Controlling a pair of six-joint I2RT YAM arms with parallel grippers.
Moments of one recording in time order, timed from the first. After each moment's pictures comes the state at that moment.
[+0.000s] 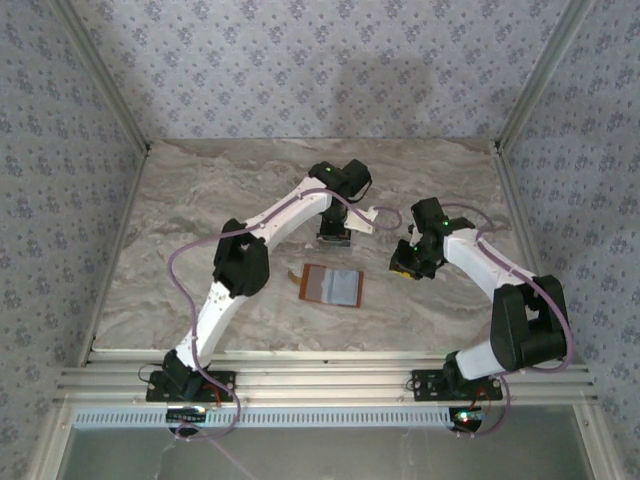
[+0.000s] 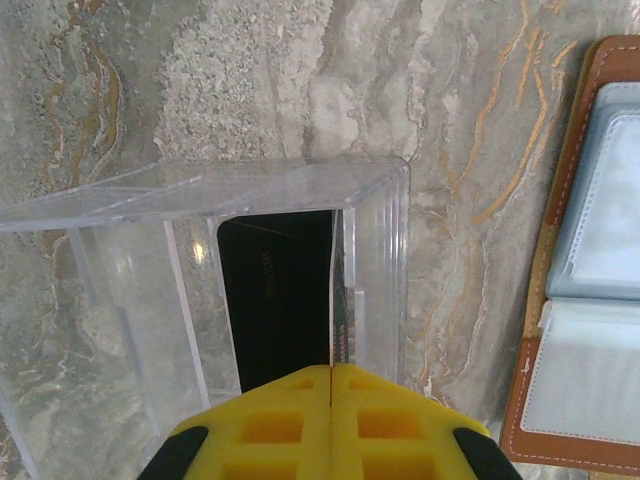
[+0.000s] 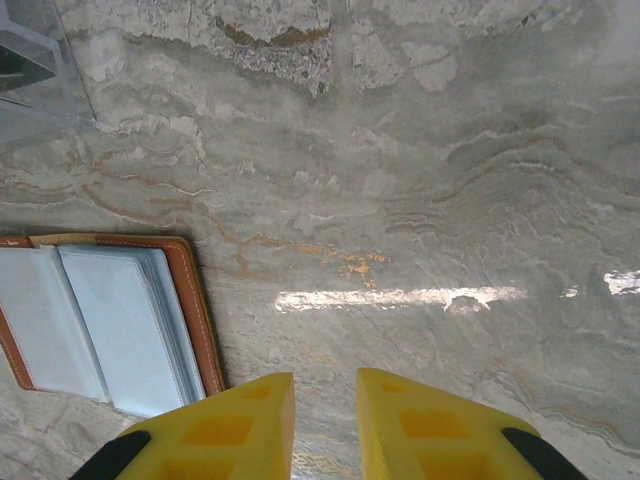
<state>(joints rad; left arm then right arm) -0.78 2.41 2.34 -1.33 -0.03 0.93 0.25 1.45 0.92 -0.79 -0.29 0.53</state>
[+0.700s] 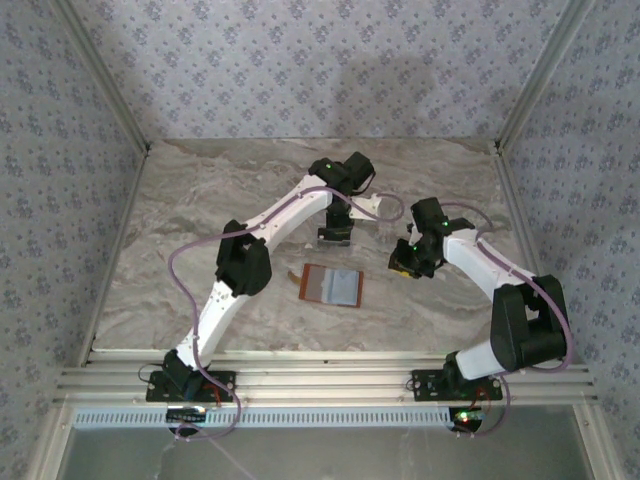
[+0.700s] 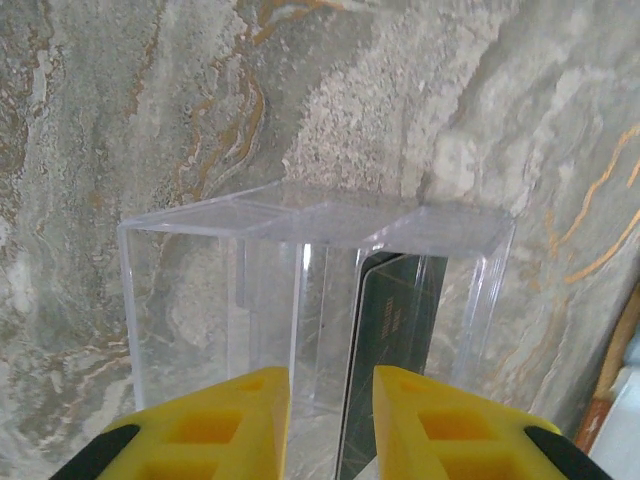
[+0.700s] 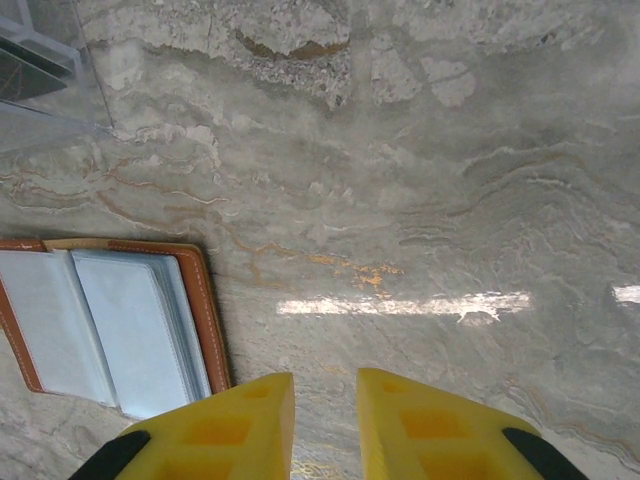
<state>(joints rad) -0.78 2.44 2.43 -1.27 -0.05 0.79 0.26 1.45 0.92 -0.76 -0.29 0.53</state>
